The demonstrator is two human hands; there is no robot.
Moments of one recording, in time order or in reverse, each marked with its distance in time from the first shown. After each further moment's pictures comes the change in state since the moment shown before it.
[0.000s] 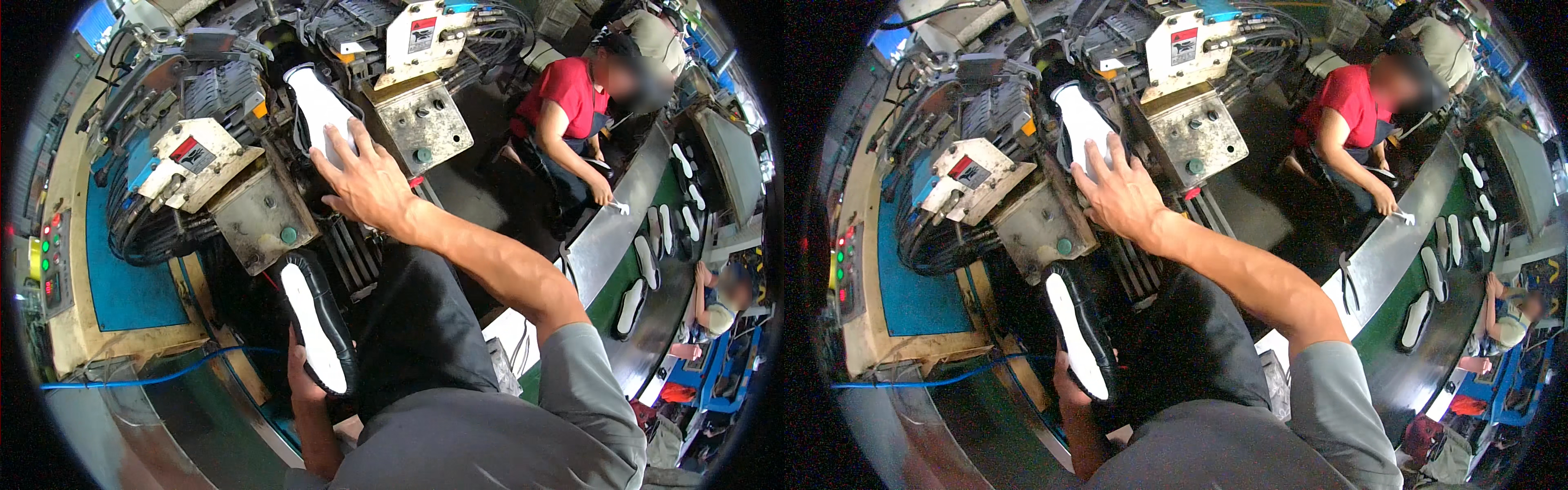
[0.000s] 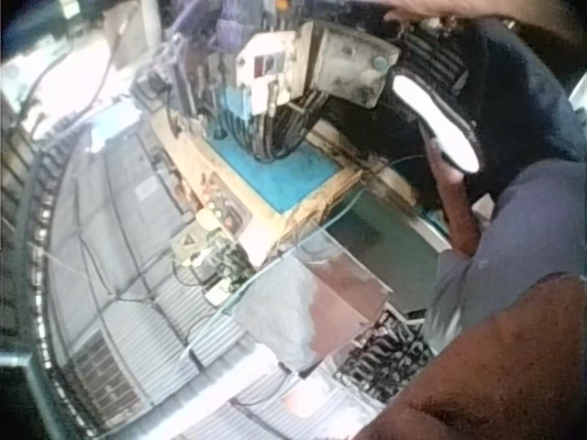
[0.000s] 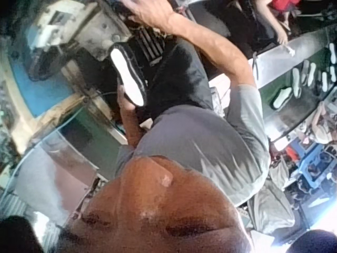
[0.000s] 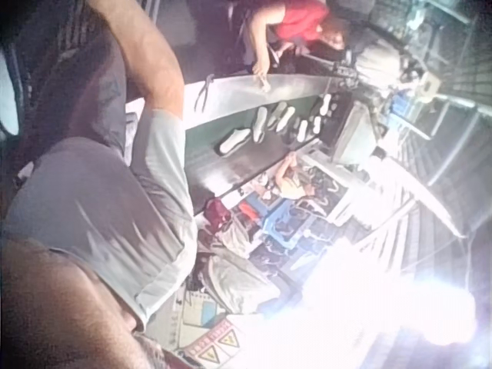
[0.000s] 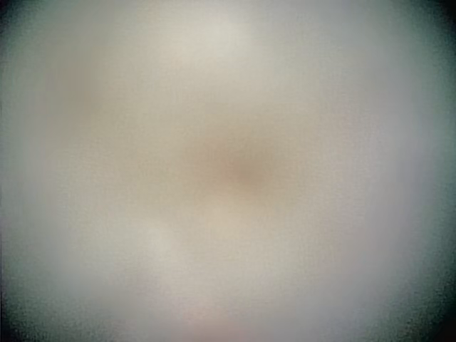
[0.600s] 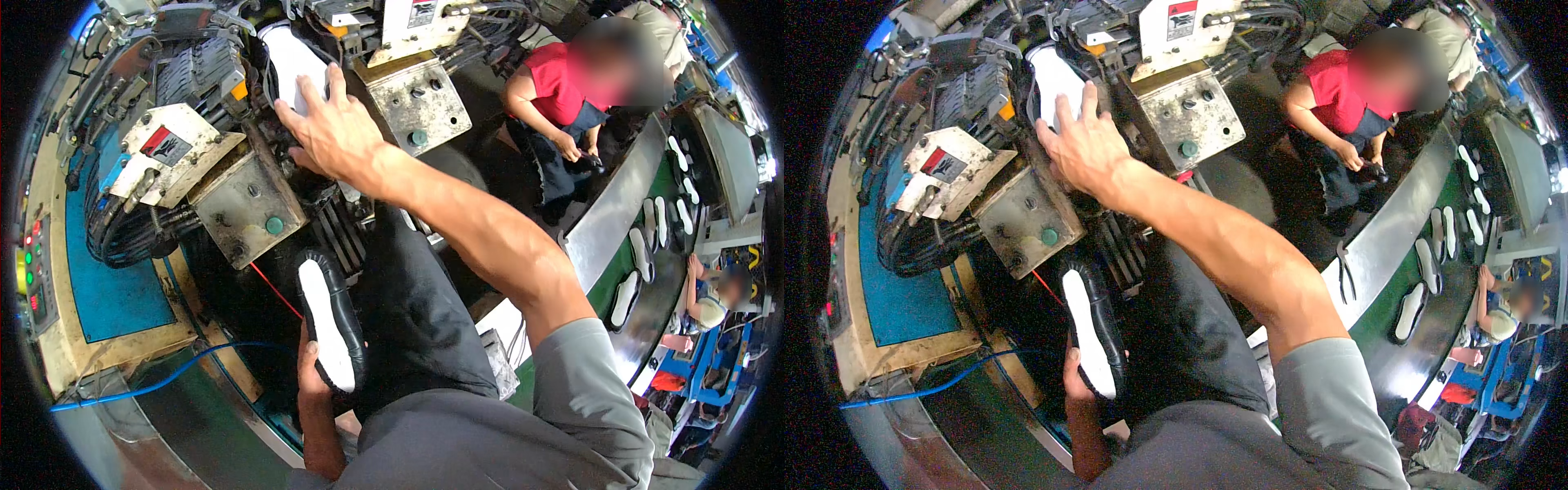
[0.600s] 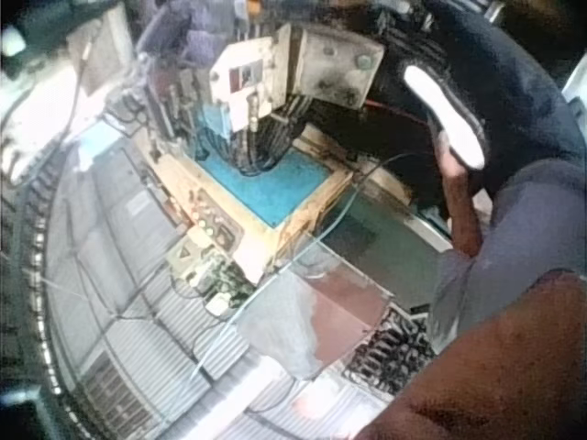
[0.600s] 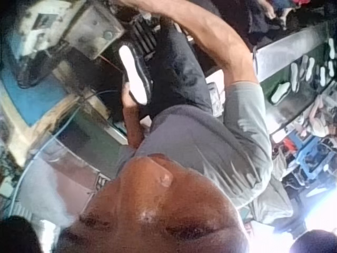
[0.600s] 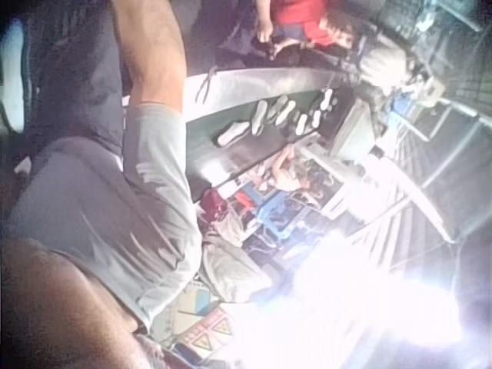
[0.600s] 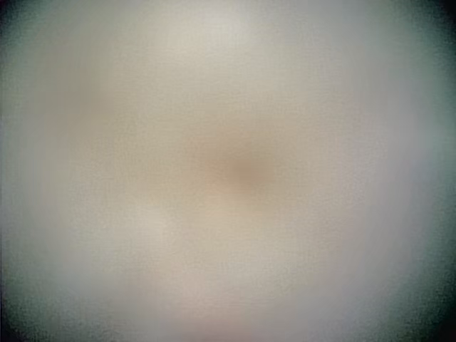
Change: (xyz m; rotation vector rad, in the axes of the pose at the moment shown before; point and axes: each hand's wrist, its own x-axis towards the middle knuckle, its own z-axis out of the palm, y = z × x) left_hand 0.010 -0.022 0.008 0.113 0.086 -0.119; right_hand 0.064 0.012 0.018 -0.072 -0.010 0.054
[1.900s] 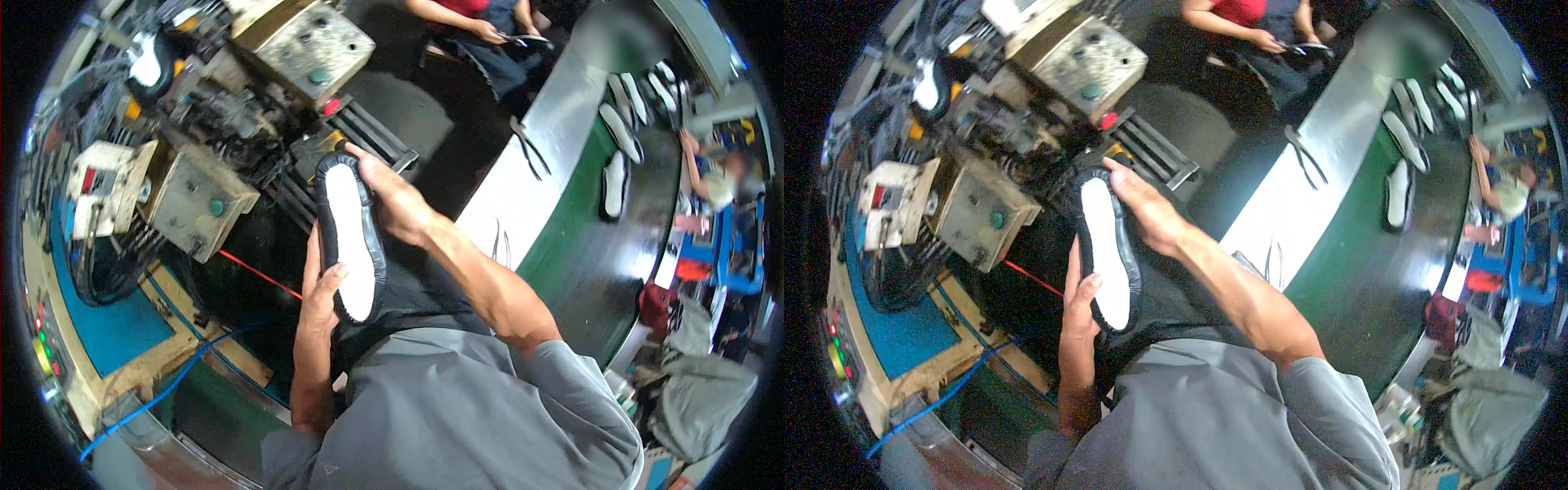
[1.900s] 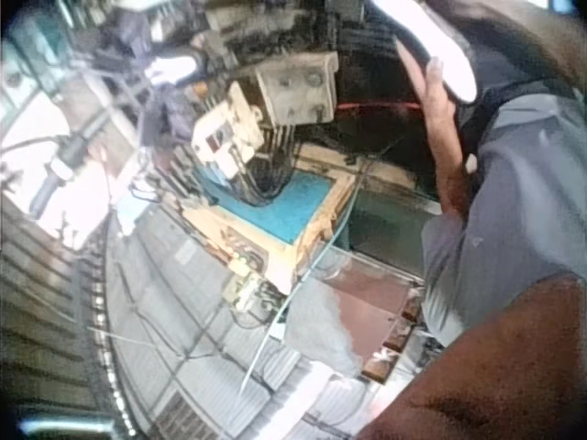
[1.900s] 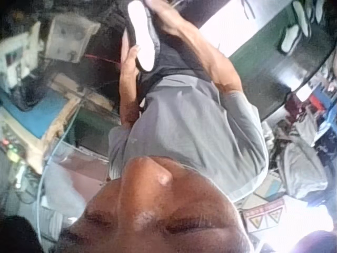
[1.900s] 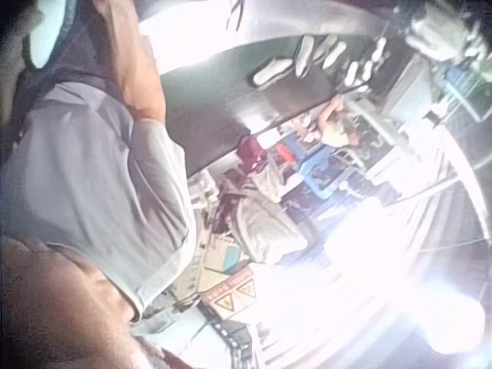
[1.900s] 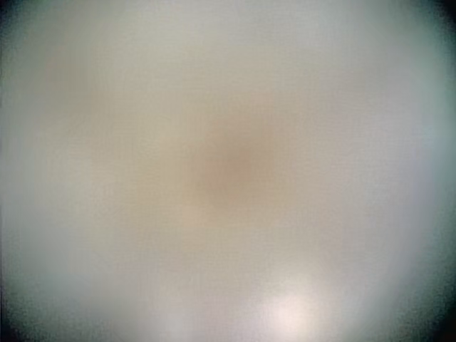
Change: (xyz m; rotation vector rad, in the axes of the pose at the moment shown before) left_hand 0.020 -0.054 0.081 0.385 -0.402 -0.052; right_hand -0.326 -0.028 -0.004 2.109 0.163 0.999
